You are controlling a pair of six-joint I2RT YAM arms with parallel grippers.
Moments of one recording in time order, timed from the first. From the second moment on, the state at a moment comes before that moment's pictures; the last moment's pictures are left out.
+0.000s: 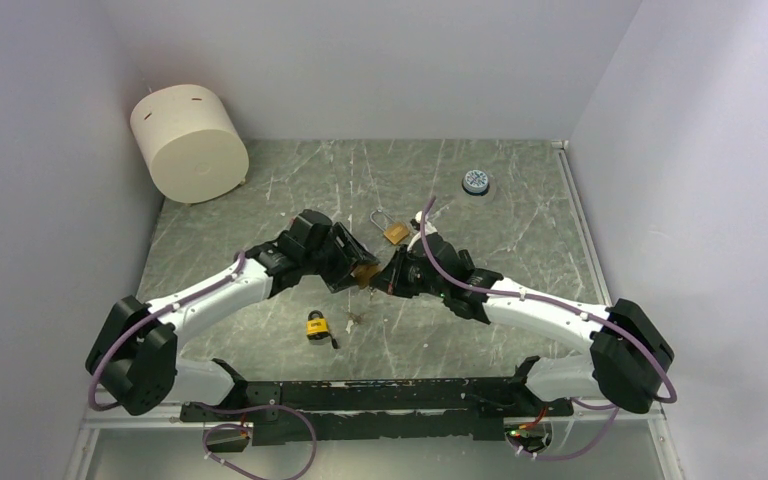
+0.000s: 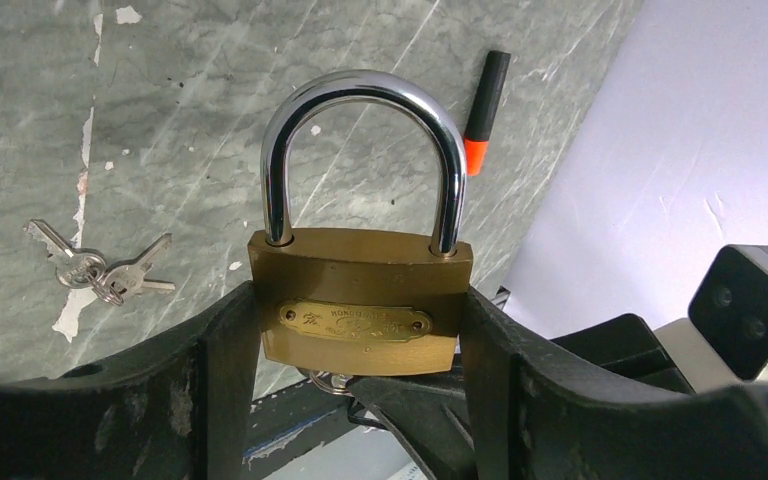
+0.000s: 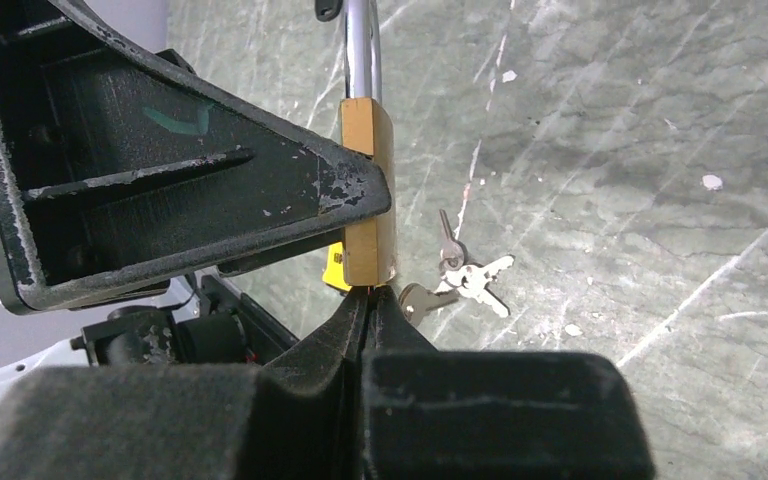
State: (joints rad) left arm -0.67 1.34 0.85 -0.25 0.18 -1.30; right arm 0.86 1.28 0.72 0.02 -0.04 0.94
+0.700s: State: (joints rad) left arm -0.68 1.15 0.81 -0.16 0.22 -1.18; right arm 0.72 1.18 0.46 0.56 -0.38 1.32
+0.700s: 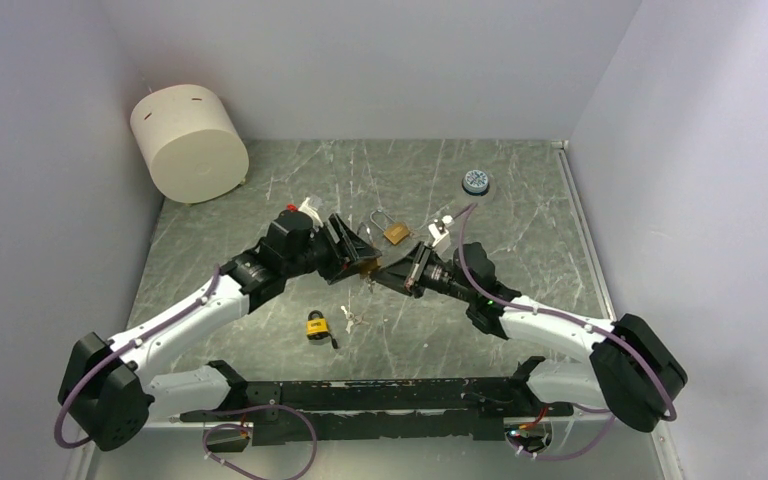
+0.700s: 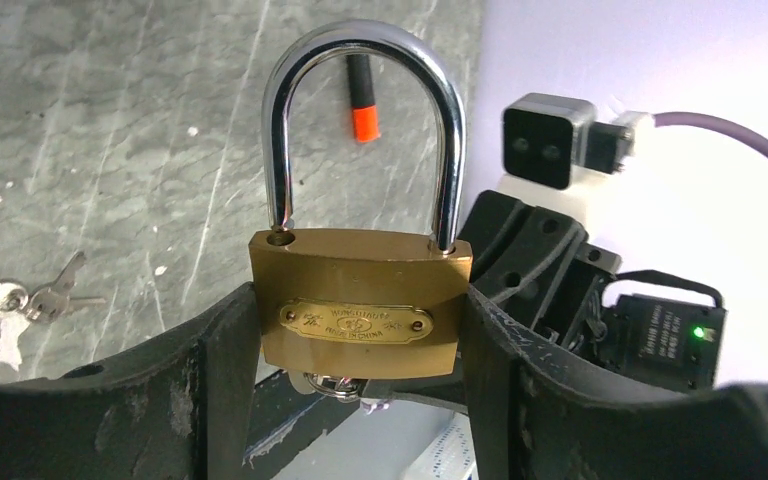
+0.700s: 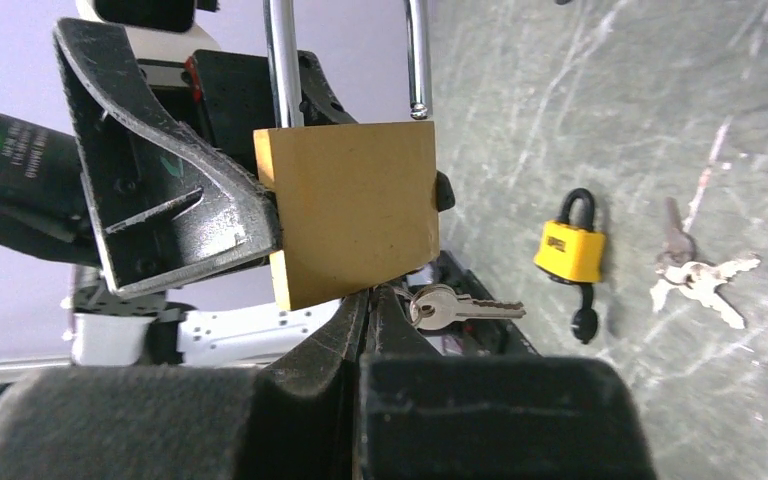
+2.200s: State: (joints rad) left arm -0.71 0.93 0.76 0.21 0.82 -0.96; right arm 0.71 0.82 0.53 0.52 -0.47 0.84
